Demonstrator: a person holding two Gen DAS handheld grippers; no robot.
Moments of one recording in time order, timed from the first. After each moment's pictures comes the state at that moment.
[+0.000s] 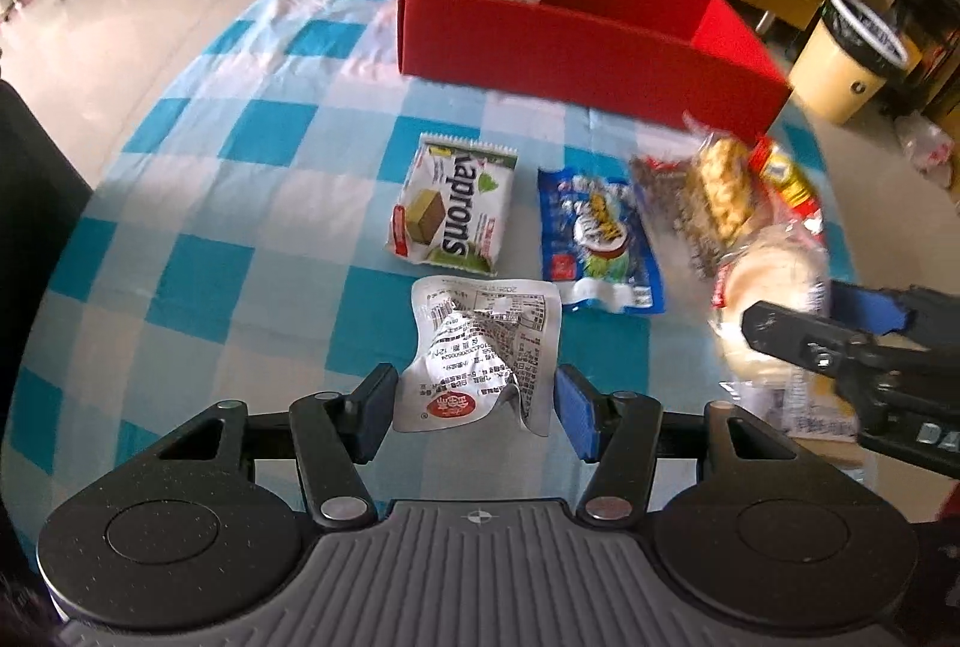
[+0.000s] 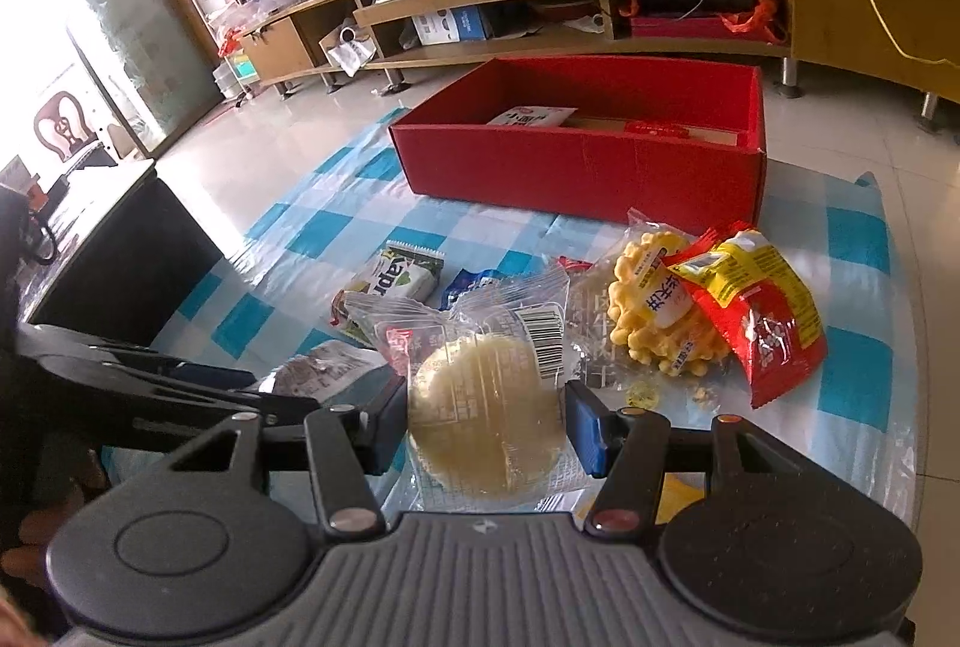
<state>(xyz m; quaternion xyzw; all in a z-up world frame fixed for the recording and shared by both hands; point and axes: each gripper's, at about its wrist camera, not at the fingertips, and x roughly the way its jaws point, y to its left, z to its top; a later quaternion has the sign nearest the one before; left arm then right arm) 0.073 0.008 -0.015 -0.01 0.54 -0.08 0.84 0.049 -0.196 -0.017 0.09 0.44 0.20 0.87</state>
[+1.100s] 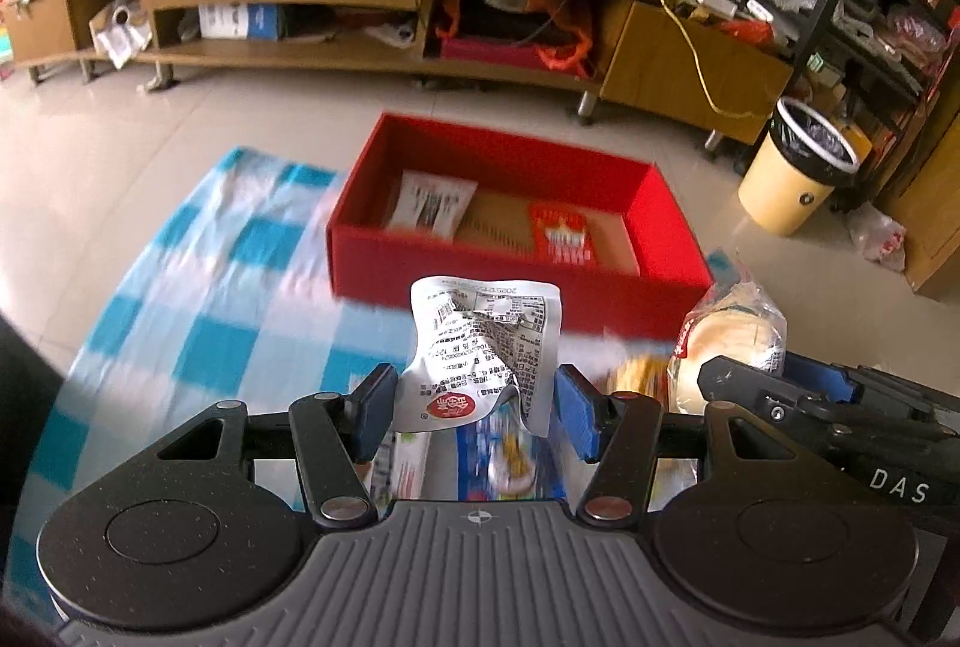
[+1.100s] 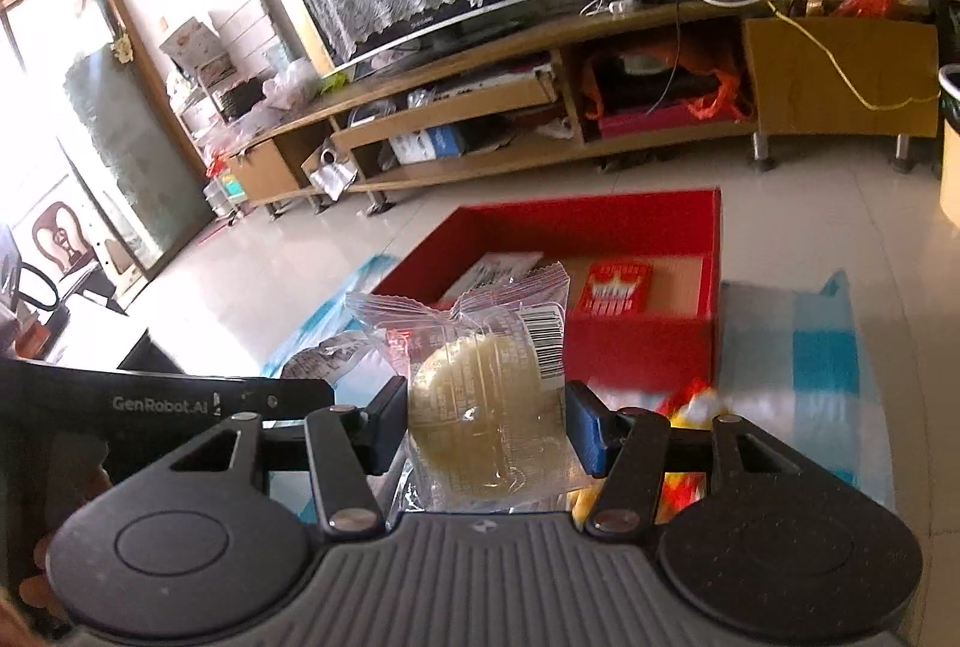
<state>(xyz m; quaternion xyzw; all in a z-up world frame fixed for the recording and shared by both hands) 0.140 -0.021 0.048 -0.03 0.44 -0.11 0.89 0.096 -0.233 0.026 0.15 0.35 0.17 0.91</state>
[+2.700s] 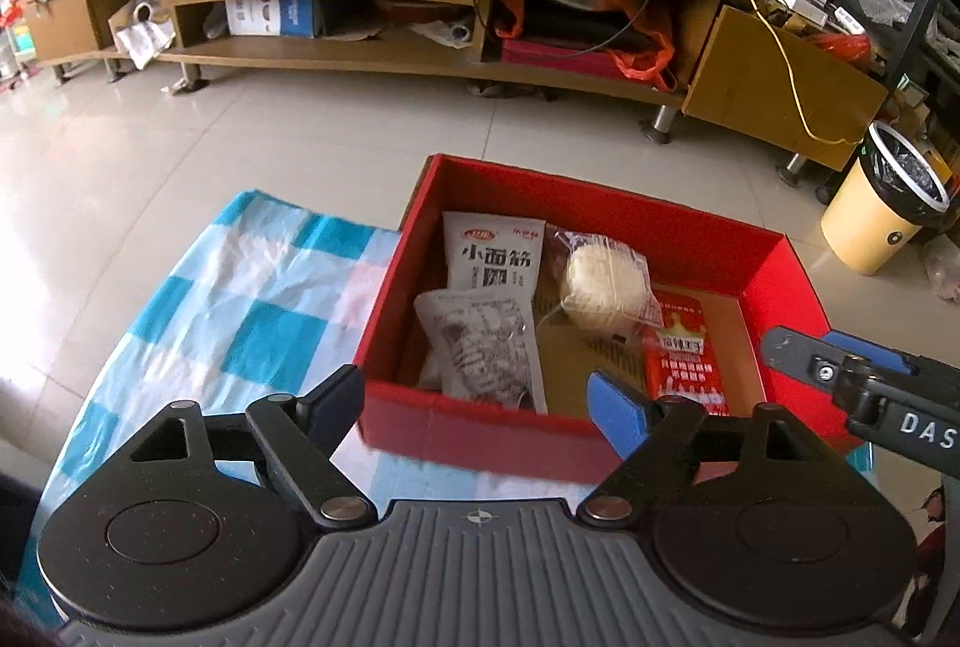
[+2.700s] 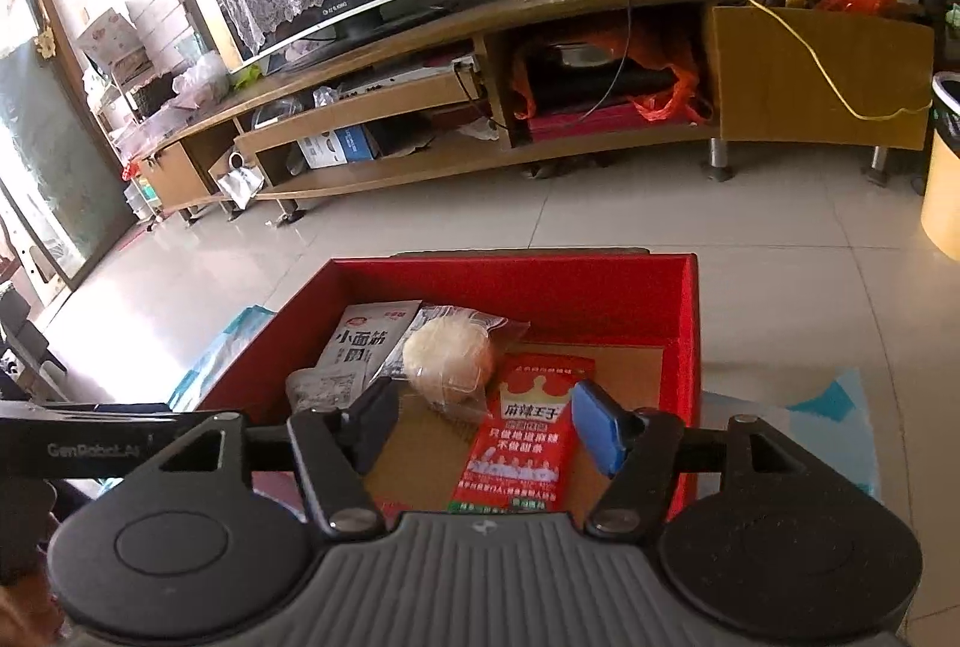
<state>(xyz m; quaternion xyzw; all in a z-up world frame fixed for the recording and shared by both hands) 0.252 -0.021 0.011 -0.02 0.46 -0.05 0.89 0.238 -0.241 -0.013 0.13 0.38 0.11 0.91</state>
